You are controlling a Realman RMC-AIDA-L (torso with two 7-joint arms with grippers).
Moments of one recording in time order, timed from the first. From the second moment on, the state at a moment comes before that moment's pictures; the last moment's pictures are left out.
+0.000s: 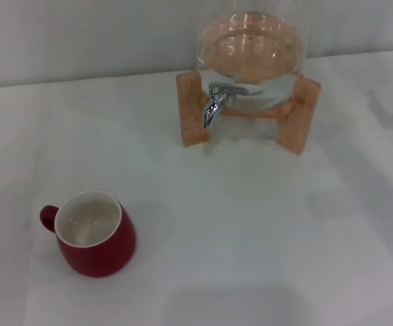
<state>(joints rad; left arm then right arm) -0.34 -2.08 1.96 0.21 -0.71 1.26 -0.04 0.39 2.02 -0.99 -0.19 -0.38 -1.33 0.57</state>
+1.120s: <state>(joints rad) -0.33 -2.09 1.97 0.20 -0.68 1.25 -0.04 0.39 2.02 -0.99 -0.20 -0.39 -1.33 0.57</state>
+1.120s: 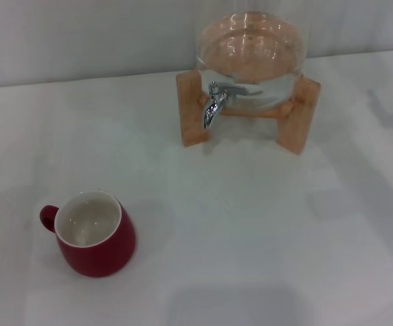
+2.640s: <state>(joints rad) -0.18 -2.09 2.21 0.20 -0.51 1.30 0.07 0.38 2.02 -1.05 -0.16 -0.39 -1.33 0.57</state>
